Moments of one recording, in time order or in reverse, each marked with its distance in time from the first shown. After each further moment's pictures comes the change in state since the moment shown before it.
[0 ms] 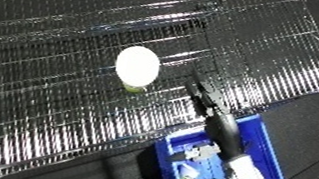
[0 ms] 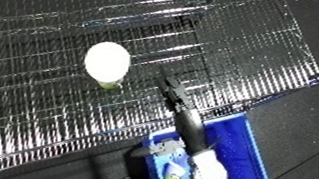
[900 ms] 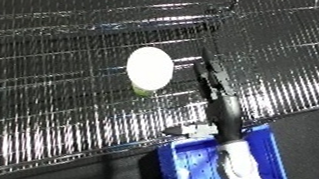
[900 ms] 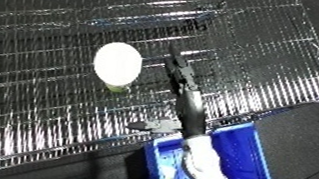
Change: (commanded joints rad) left arm -0.052 0.017 -0.039 -0.026 -0.021 0.011 0.042; right arm -0.215 -0.025 0.024 0.099 -0.037 0.037 -0.173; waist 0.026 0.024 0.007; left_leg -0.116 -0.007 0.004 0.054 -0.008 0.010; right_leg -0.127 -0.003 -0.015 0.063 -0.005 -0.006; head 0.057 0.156
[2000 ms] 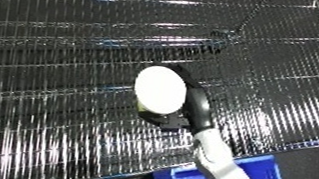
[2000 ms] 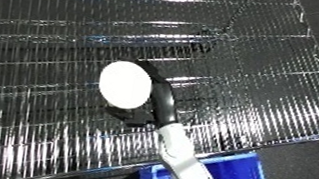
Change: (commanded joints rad) left arm -0.100 0.003 -0.072 0.008 -0.047 -0.020 0.028; right arm -0.380 -0.036 0.165 0.335 0.053 0.068 0.034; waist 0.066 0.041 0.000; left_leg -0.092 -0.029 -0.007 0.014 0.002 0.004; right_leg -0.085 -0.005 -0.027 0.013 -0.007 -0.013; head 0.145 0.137
